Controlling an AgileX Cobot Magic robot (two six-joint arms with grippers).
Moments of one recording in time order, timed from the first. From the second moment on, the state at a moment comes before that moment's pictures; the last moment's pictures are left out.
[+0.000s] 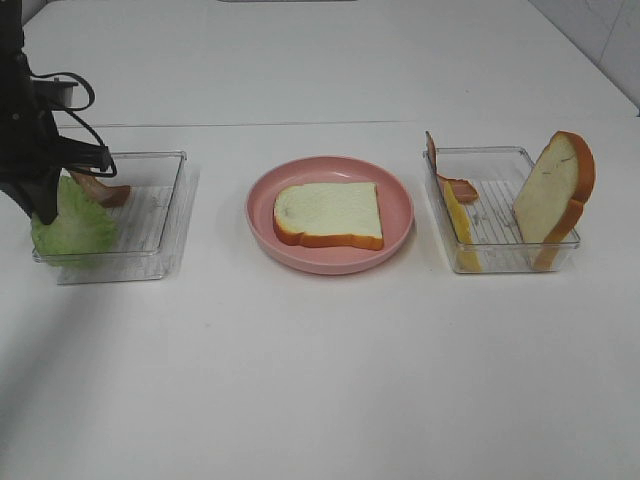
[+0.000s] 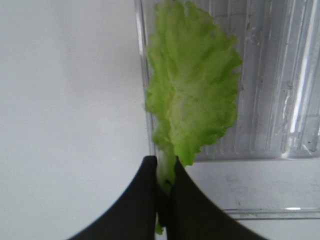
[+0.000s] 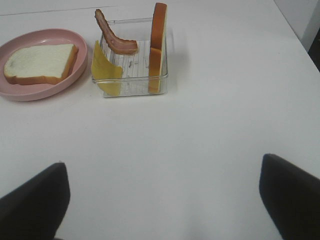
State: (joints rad) left arm -0.09 2.17 -1.70 0.03 1.18 -0.12; right arm 0.02 0.00 -0.46 0.02 1.11 0.04
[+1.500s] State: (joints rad) left arm -0.42 2.17 -1.95 -0.52 1.03 0.06; right arm 0.02 0.00 -0.46 0.02 1.11 0.04
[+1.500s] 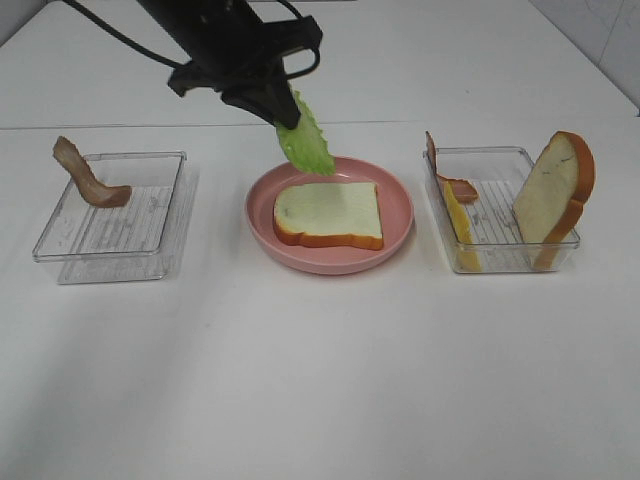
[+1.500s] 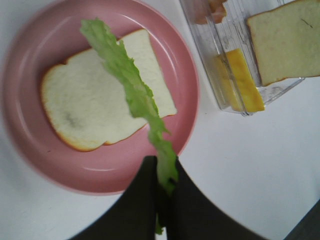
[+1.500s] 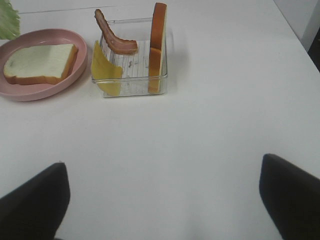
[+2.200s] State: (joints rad) left arm -0.49 2.41 -1.98 -0.72 0.88 0.26; right arm 0.02 0.00 -0.46 0.02 1.11 0.04
